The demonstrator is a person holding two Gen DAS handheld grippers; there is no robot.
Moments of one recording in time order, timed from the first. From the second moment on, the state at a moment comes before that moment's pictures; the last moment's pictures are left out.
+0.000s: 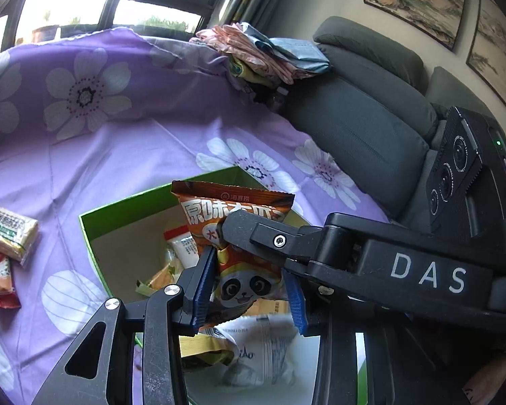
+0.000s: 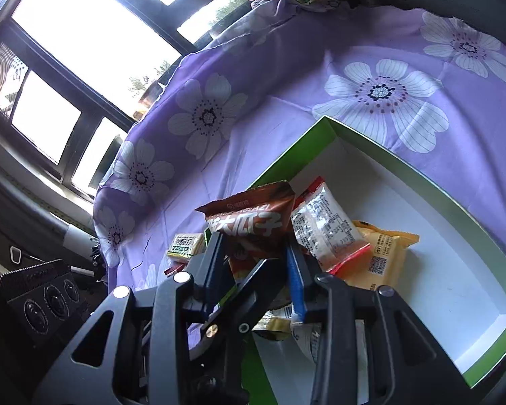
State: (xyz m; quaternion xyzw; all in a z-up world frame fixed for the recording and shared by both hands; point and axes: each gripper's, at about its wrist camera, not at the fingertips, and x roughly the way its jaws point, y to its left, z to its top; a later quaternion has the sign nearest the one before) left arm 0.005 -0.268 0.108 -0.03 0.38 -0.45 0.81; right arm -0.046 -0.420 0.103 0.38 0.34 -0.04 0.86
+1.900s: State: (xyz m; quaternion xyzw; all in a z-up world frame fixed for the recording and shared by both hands) left arm 0.036 0.029 0.081 -0.15 0.42 -0.07 0.89; right arm 0.119 -0.198 0.042 0.07 0.49 0.02 0.87
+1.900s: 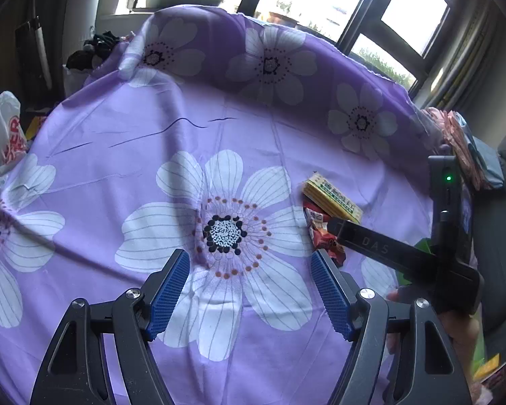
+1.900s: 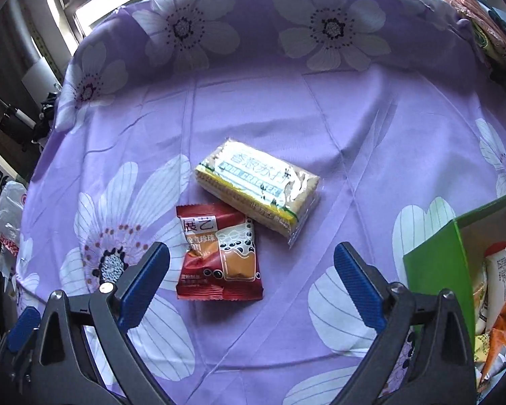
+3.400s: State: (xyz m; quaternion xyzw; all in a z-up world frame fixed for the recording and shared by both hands) left arm 0.042 0.011 0.064 -0.13 0.46 -0.08 0.88; right arm 0.053 -0.221 0.058 0.19 0.48 0.12 0.85
